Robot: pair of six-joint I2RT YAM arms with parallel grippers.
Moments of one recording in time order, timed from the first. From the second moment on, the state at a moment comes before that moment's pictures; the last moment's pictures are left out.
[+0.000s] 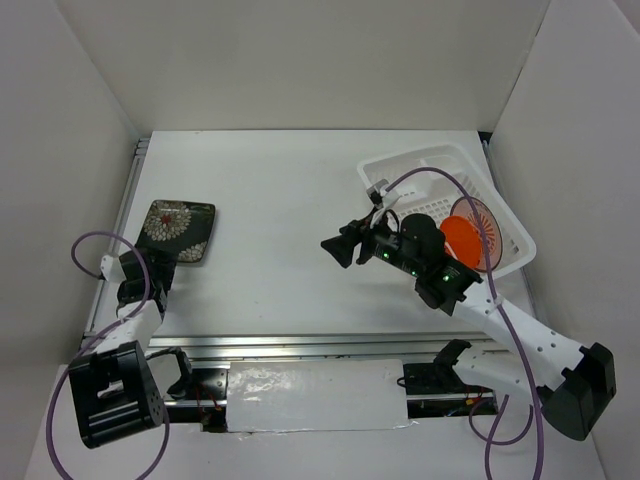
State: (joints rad) left arm 0.35 1.03 0.30 0.07 -0.11 -1.02; right arm 0.70 0.97 0.77 0.05 -0.19 0.33
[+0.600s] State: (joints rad) left arm 0.35 1.35 0.37 0.38 -0.12 -1.07; right arm 0.70 0.86 0.70 0.09 -0.19 0.33
